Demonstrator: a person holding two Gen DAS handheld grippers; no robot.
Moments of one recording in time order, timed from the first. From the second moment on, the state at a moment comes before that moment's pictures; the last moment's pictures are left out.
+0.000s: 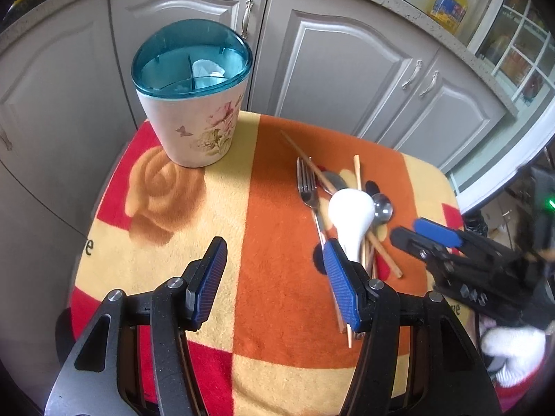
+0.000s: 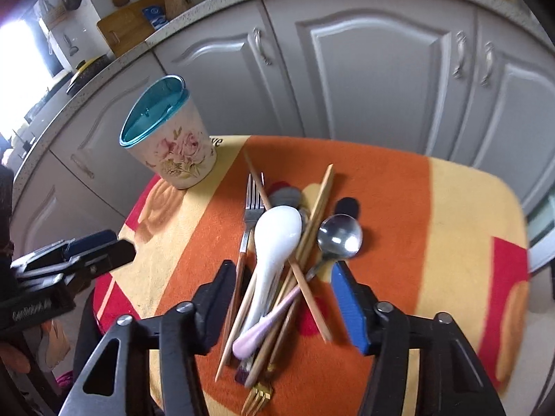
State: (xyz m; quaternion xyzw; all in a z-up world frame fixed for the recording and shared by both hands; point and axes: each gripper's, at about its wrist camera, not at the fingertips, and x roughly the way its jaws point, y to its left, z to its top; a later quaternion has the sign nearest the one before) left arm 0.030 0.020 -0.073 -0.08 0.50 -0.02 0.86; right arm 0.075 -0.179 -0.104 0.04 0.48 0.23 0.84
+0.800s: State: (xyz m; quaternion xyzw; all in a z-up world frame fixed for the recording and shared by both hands) left arm 0.099 0.015 -0.120 -0.08 0.54 -0.02 0.84; right arm 0.123 -0.193 -0.132 0.12 0.51 0.34 0.78
